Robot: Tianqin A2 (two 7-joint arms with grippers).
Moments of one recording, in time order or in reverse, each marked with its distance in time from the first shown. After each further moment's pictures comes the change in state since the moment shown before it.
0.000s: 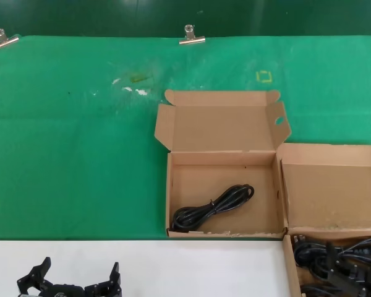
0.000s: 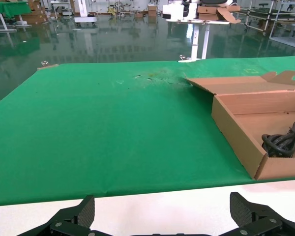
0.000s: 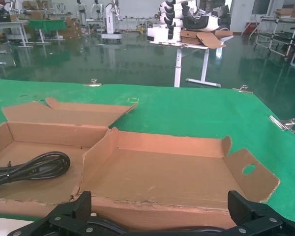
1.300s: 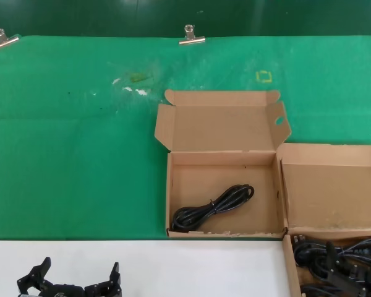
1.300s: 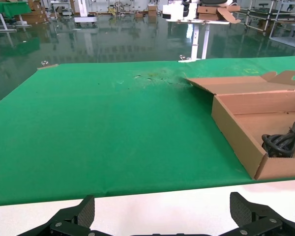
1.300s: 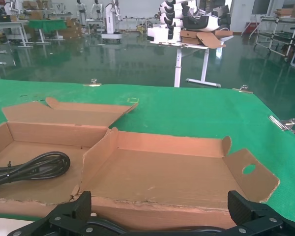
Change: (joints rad) left arm 0.000 0.000 0.000 0.000 0.000 0.000 0.000; right arm 0.000 0.000 0.000 0.000 0.000 0.000 0.000
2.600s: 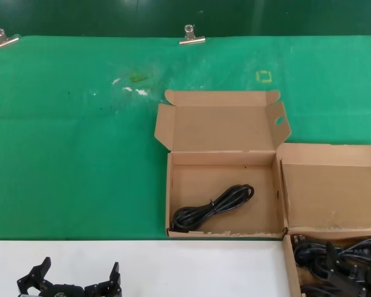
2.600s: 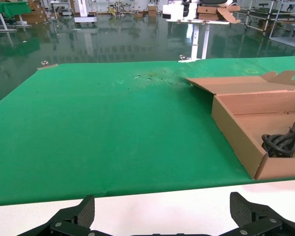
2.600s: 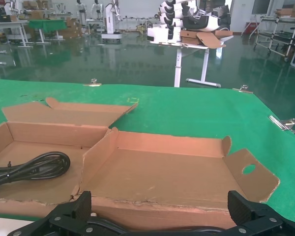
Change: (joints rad) left arm 0.000 0.000 0.000 0.000 0.000 0.000 0.000; right arm 0.000 0.000 0.000 0.000 0.000 0.000 0.000
